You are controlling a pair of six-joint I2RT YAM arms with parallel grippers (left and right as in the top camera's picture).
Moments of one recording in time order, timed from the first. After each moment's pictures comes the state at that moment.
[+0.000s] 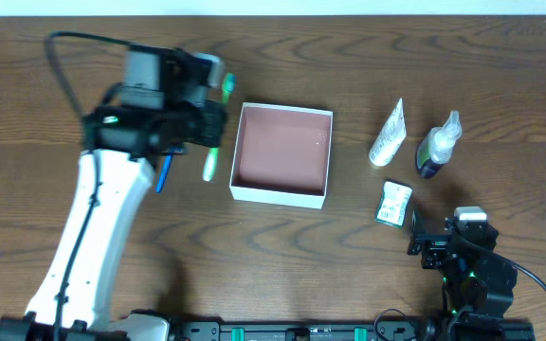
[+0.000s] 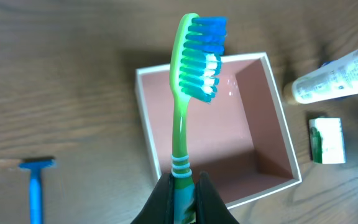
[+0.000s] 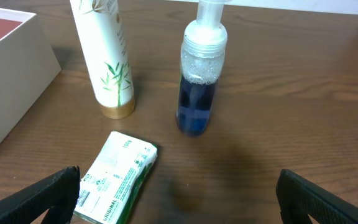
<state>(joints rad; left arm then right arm) -0.22 1.47 1.42 -0.91 0.29 -0.03 -0.14 0.02 0.15 -0.52 -0.12 -0.08</state>
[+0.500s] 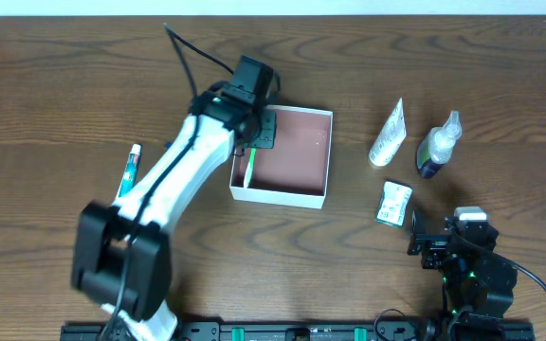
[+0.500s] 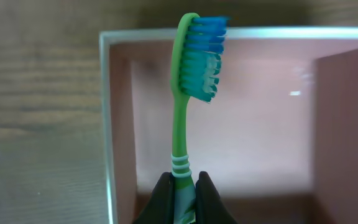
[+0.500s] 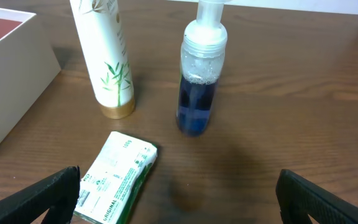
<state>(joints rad) -0.44 1.82 1.42 -0.78 -0.02 -0.30 -0.14 0.02 0.15 -0.52 -0.12 -0.08</state>
